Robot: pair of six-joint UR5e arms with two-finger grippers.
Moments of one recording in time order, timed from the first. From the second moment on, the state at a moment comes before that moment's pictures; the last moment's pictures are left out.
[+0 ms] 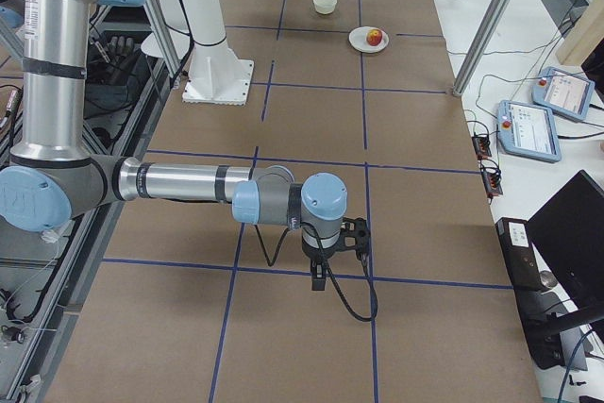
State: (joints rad) left arm -1.60 -1.45 -1.83 -1.43 -2.35 0.13; right arm 1.59 -1.71 1.71 -1.58 2.29 -0.06
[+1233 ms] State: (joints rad) left arm -1.52 -1.57 -1.80 -1.64 -2.34 -0.06; right arm 1.59 -1.71 1.71 -1.58 2.29 -0.06
